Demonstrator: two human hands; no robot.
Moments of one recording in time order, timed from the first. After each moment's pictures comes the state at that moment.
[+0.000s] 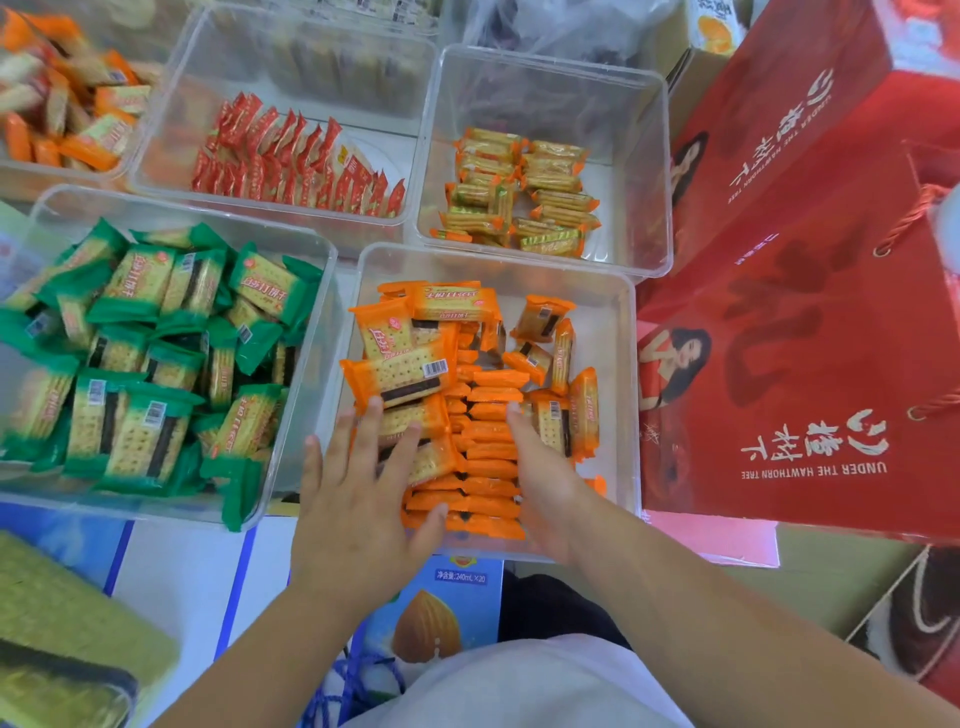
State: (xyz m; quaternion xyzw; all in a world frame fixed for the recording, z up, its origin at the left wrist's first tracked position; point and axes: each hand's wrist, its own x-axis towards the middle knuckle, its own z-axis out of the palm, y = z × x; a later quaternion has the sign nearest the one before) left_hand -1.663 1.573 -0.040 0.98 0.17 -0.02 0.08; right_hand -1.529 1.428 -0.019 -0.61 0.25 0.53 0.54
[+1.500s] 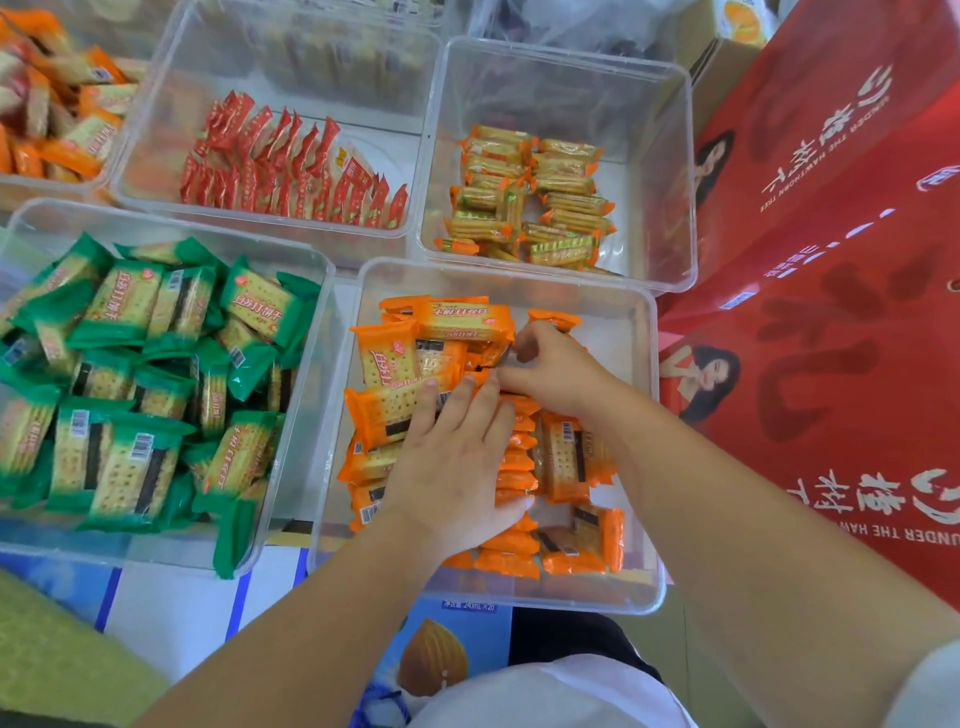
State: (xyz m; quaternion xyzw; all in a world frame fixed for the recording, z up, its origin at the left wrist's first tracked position) left_hand -1.561 1.557 -0.034 0.99 0.01 -0.08 0.06; right_hand -1.393 1.464 -0.052 -0.88 -0.17 0.35 0.29
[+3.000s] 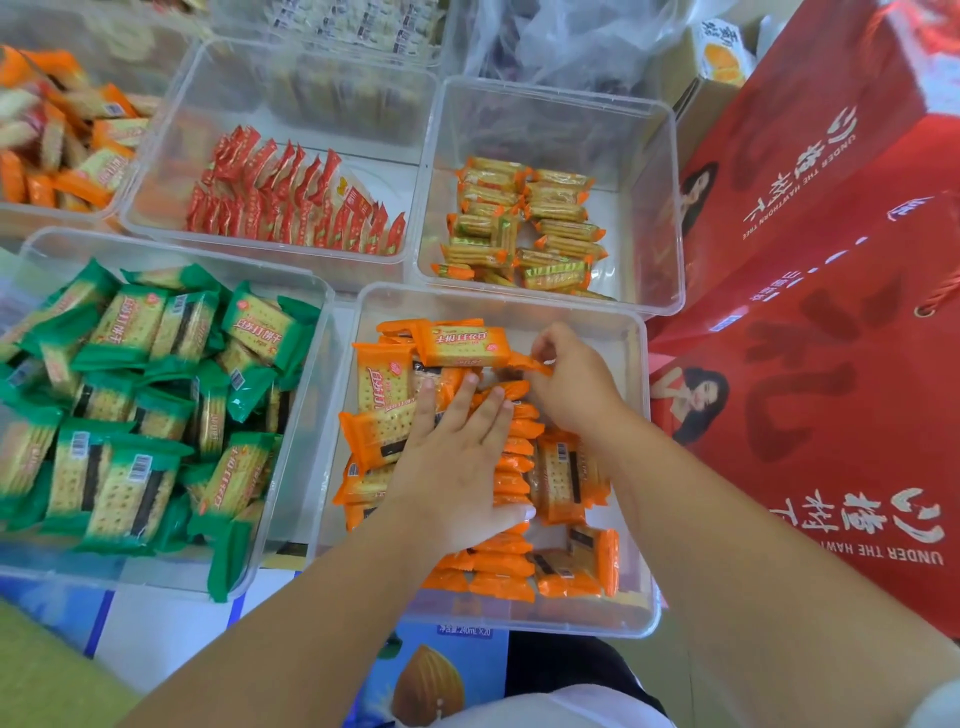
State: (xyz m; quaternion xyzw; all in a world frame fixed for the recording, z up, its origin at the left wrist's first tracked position) left_hand -1.538 1.565 -0.039 0.99 0.00 -0.16 0.03; right_hand -1.389 1.453 -0.044 -0.92 -0.14 0.23 0.30
